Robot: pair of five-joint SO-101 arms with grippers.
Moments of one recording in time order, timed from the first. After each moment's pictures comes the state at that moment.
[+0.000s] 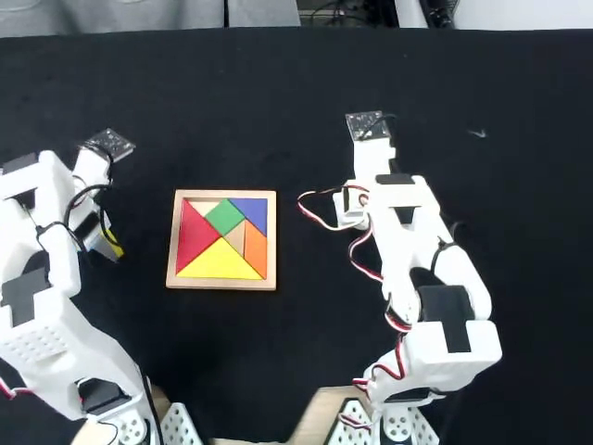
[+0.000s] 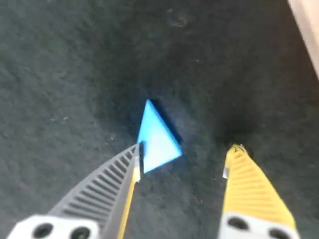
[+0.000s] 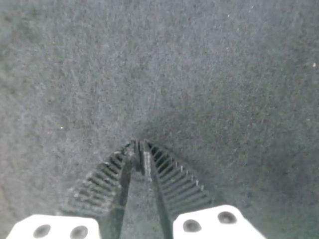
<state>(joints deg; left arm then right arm) -29.1 18.3 9.7 66.4 -60.5 -2.6 7.1 32.4 42.0 7.2</state>
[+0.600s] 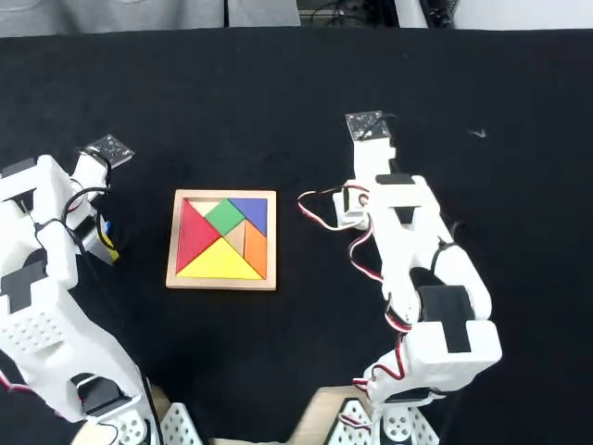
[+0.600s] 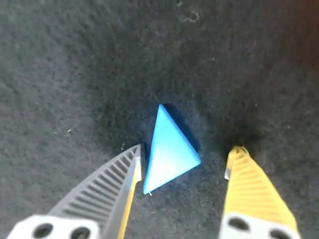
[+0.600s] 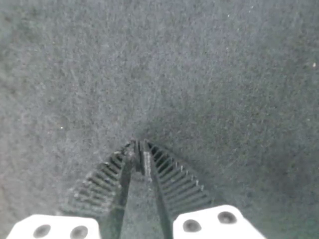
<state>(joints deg) -30.4 24.9 7.1 64.7 -64.9 -2.6 7.1 32.4 42.0 7.2</state>
